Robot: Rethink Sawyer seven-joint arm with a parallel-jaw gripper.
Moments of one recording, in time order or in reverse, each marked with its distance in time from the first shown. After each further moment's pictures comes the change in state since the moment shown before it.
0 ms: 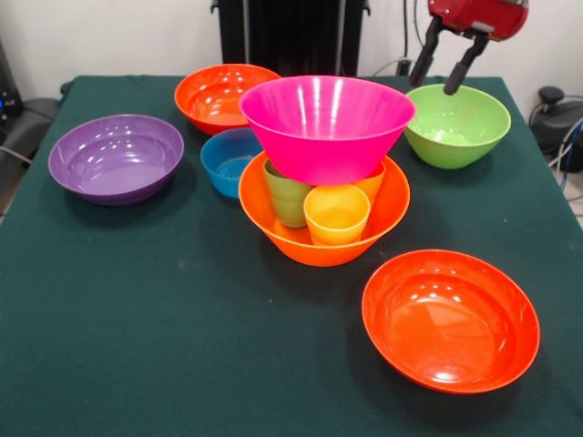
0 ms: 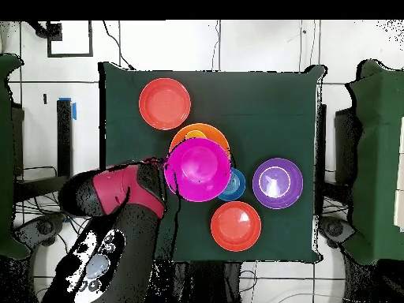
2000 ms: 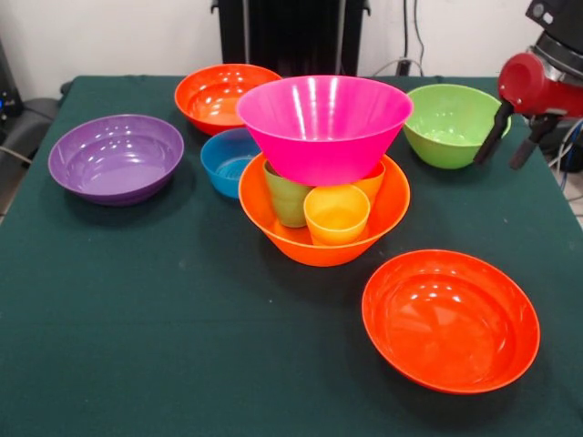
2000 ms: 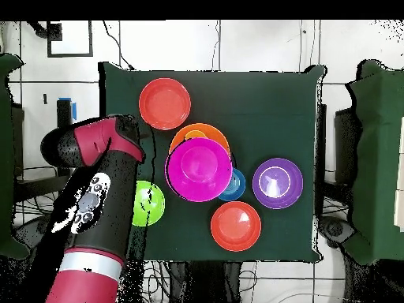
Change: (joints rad) arm -0.007 0.251 0.032 -0.368 0.135 0.230 0.000
